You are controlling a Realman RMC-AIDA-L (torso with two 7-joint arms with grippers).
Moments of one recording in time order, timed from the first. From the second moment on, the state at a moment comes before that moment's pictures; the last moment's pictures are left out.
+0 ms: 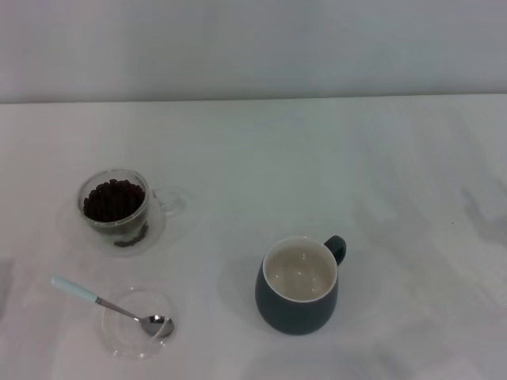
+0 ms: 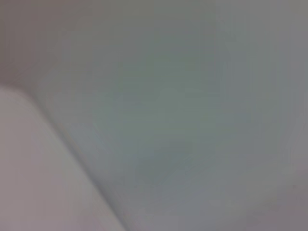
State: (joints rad) left arm -0.17 -2.08 0.85 -0.04 0.75 1.53 -1.25; right arm 0.21 2.00 -1.79 -0.11 0.18 -1.63 -0.05
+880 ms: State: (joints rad) left arm -0.26 -2.04 1.26 -0.01 0.76 1.37 -1.65; right arm 0.24 2.01 -1.76 -0.13 0.18 -1.64 -0.04
